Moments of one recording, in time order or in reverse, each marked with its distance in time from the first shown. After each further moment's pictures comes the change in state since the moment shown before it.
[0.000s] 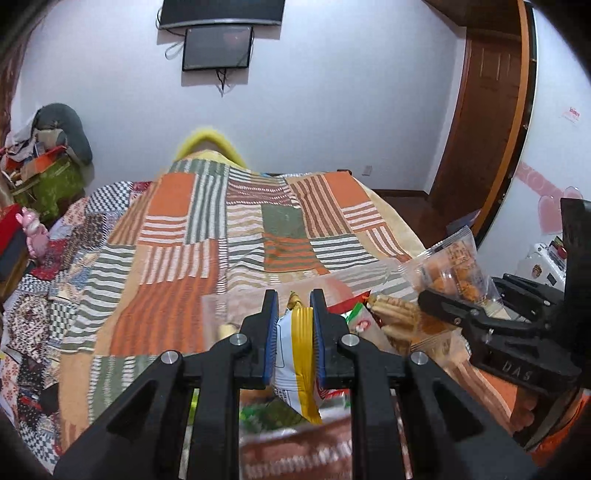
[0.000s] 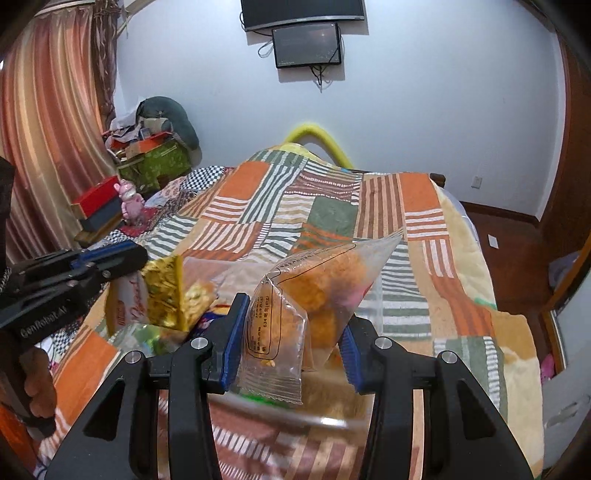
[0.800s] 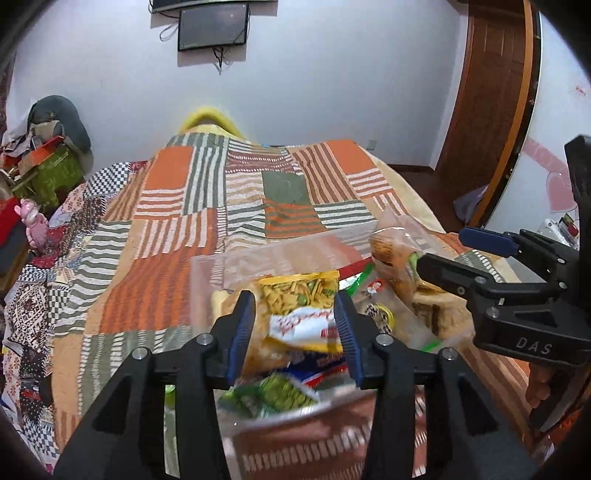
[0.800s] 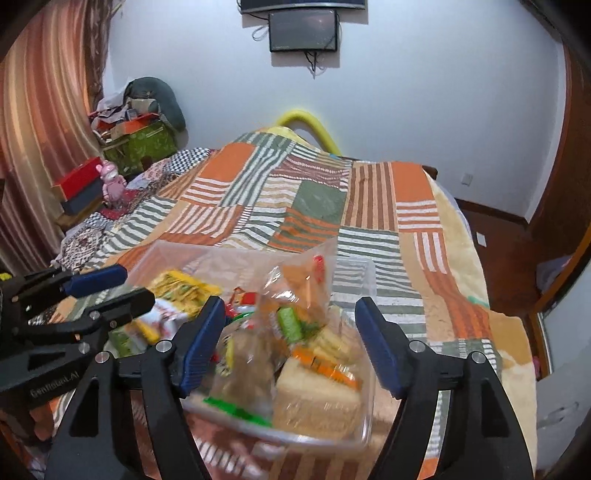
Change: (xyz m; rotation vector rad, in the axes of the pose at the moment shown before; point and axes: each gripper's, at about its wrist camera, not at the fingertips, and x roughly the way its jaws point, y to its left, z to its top) left arm 0.015 -0.002 -0.034 0.028 0.075 0.030; right arm -0.005 0.002 -0.008 -0.043 0.034 -0.052
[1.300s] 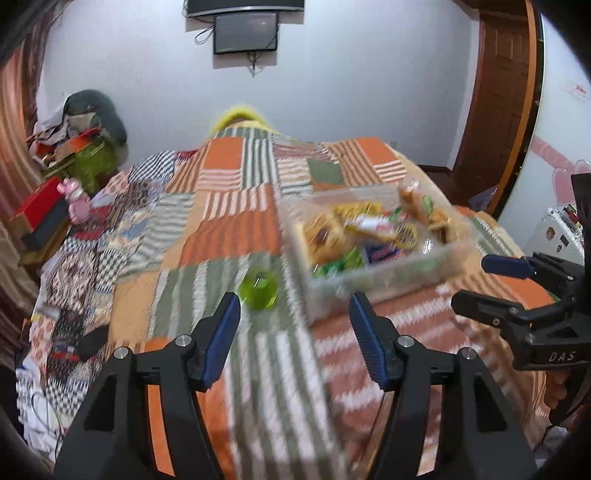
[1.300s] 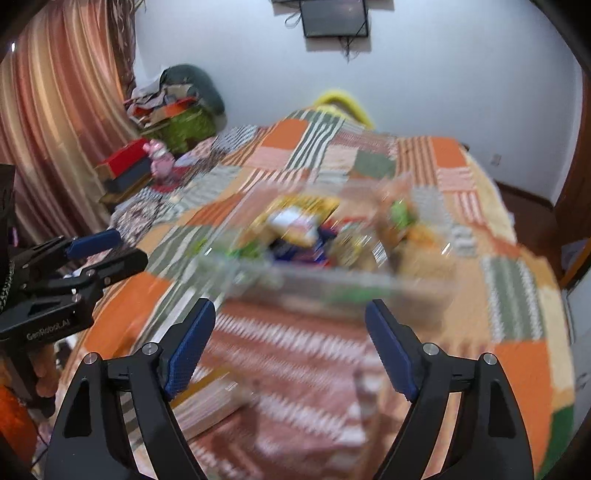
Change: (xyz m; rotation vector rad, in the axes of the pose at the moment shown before) left arm -0.107 0.054 -0.086 -0.027 0.003 0.088; right arm -0.031 0.081 -0.064 0.029 0.118 0.147
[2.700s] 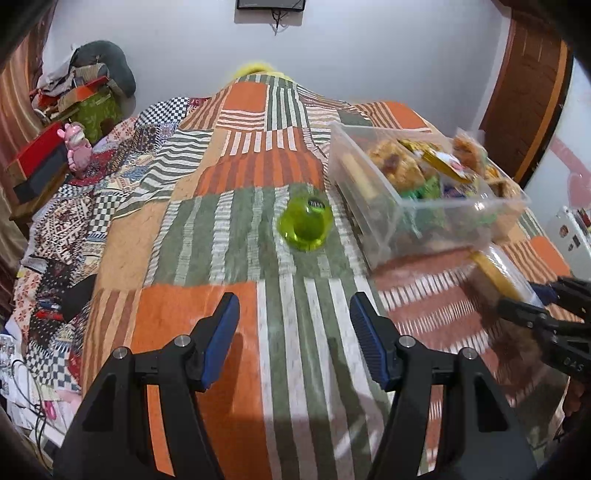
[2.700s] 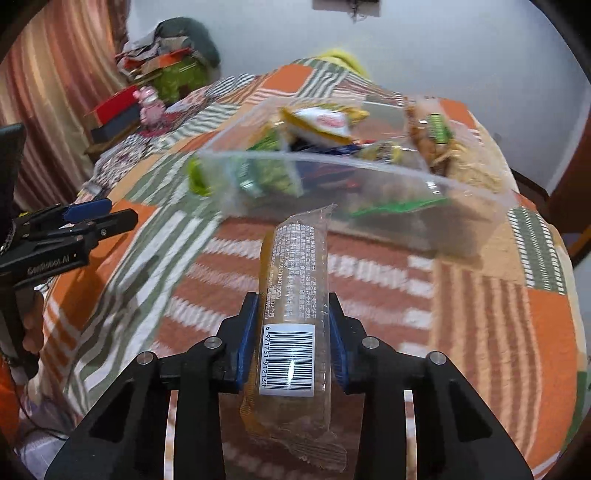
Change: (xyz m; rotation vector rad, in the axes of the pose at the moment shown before) left arm 0.069 0.056 -0.036 -0.091 0.129 -0.021; right arm 0.040 0.001 -0.026 -0.035 0.116 -0.097
